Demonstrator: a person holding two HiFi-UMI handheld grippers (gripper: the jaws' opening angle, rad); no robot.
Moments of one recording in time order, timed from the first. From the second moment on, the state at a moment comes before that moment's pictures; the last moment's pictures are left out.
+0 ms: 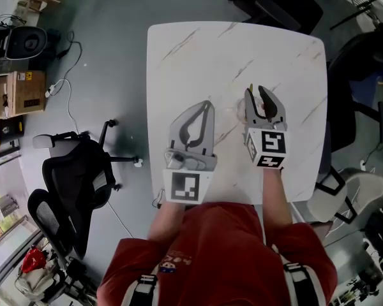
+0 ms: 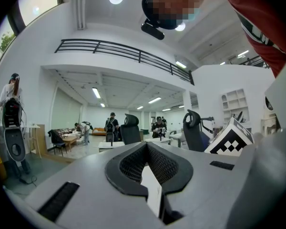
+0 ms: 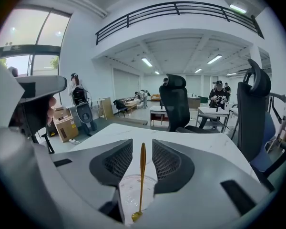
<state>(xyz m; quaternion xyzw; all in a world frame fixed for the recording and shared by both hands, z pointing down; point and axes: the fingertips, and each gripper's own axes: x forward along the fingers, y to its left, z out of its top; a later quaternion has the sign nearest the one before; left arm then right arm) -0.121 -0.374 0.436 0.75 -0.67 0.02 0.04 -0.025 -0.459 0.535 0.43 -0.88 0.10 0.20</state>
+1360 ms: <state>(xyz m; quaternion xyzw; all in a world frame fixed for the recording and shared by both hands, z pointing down) -0.142 -0.379 0.441 0.74 -0.67 0.02 0.05 -0.029 -0.465 0.568 0.45 -0.84 0.09 0.28</state>
